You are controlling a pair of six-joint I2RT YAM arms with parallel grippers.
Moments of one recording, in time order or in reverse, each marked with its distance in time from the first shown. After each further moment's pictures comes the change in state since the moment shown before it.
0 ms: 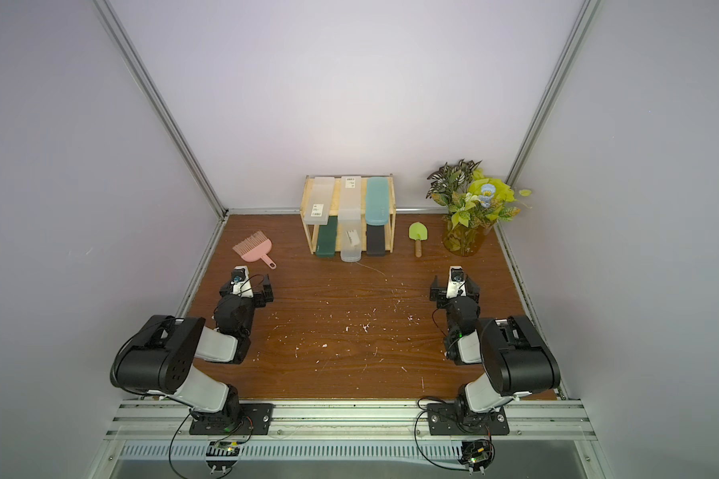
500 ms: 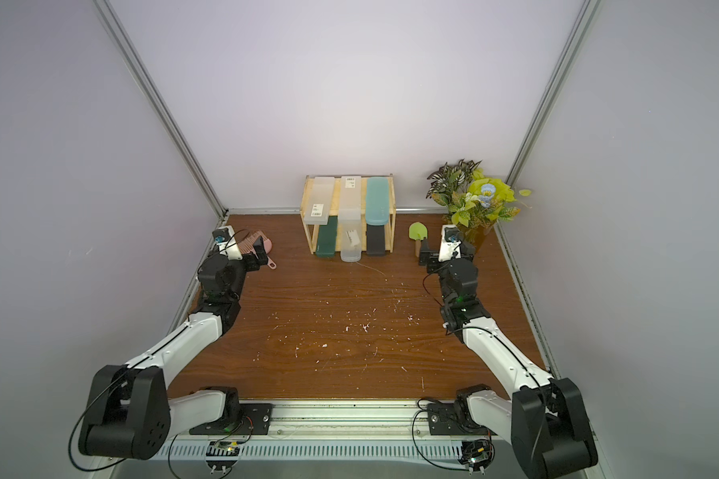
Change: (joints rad) left arm -0.022 -0.331 0.437 -0.707 0.052 -0.166; right arm 0.222 -0.402 0.450 -0.732 0.066 0.024
